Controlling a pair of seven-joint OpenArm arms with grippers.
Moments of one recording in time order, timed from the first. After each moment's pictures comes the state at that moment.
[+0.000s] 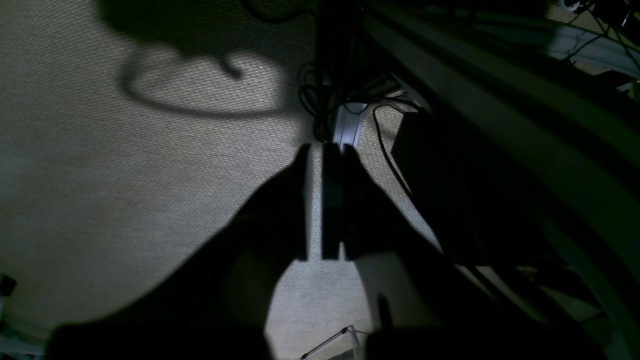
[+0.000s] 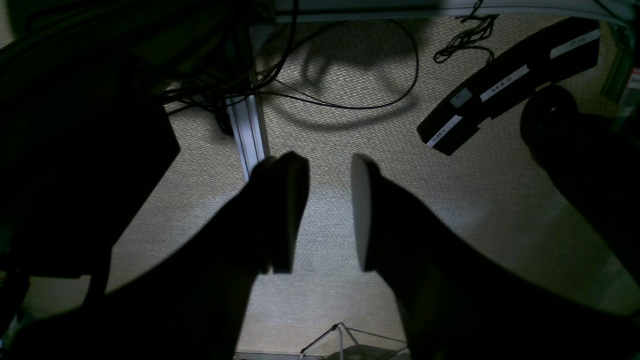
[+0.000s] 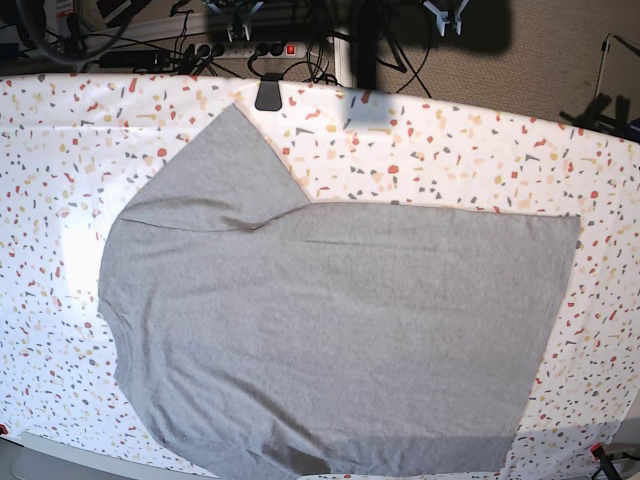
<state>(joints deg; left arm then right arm) 8.2 -0.2 -9.8 13.6 0.4 -9.4 2.3 -7.8 -0.6 15.0 17.1 -16.9 2.1 -9.0</state>
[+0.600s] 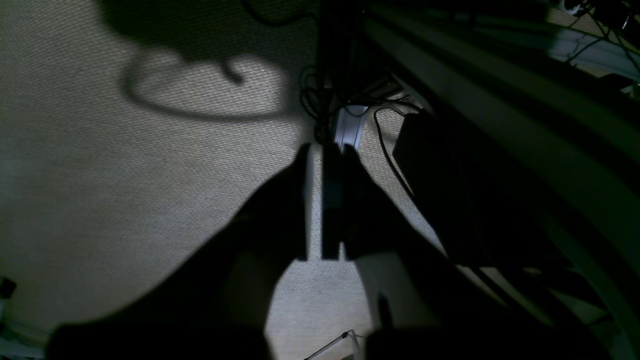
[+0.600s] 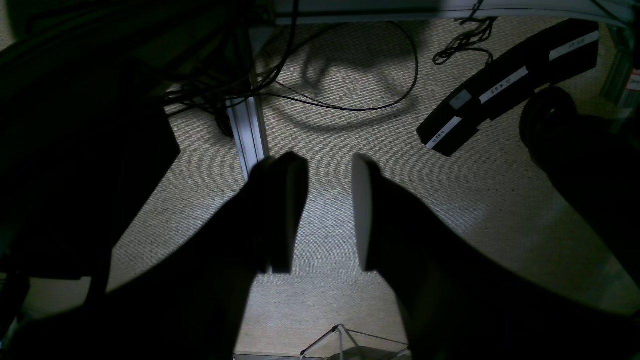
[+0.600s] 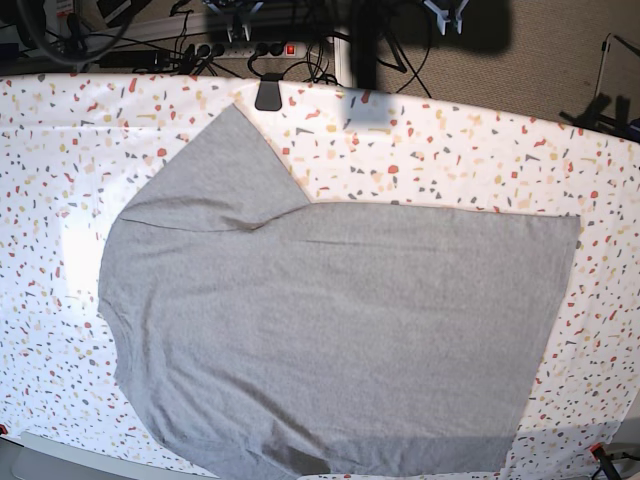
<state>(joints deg) 8.6 -0.3 -9.8 13.8 0.4 -9.4 1.2 -7.8 -0.6 15.0 17.1 -16.9 2.1 -8.8</state>
